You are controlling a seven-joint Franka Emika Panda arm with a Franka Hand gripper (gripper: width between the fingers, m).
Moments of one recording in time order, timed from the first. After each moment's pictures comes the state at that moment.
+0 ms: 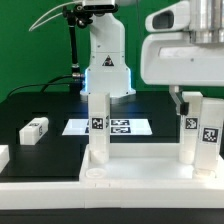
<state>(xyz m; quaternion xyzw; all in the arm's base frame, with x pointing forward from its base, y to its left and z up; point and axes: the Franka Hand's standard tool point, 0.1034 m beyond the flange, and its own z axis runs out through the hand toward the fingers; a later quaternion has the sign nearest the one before) 0.649 0.106 0.122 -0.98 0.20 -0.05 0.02</state>
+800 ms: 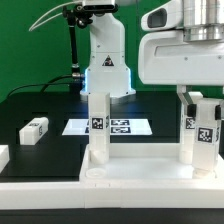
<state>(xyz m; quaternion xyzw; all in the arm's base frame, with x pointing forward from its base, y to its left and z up) 0.648 0.100 0.118 -0.92 0.40 -0.06 0.03</state>
